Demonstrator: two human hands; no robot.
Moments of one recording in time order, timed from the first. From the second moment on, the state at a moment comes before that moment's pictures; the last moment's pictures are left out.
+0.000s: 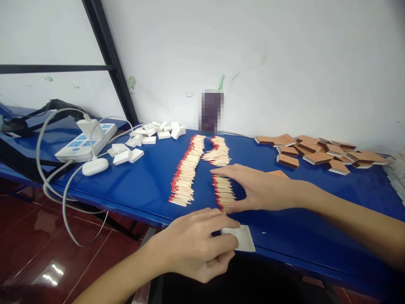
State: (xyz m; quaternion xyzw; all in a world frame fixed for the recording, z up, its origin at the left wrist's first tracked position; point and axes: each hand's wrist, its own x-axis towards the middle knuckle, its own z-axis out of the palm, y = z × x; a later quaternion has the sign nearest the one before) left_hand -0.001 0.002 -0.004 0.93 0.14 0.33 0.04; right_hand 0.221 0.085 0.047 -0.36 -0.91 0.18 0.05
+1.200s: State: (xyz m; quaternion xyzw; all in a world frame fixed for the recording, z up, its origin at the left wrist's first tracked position) left_hand -0.003 -0.002 -0.001 0.93 0.21 0.29 0.06; right_hand 0.224 0.068 0.013 -0.32 -0.90 0.18 0.23
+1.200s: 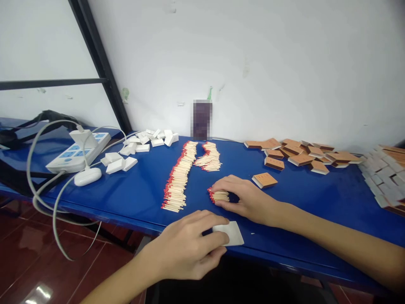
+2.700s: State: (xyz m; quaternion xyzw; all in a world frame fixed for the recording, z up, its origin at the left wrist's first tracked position) left_hand 0.003 0.001 0.000 0.87 0.36 0.31 0.13; right_hand 0.248 0.058 0.010 -0.39 -0.86 0.15 0.30
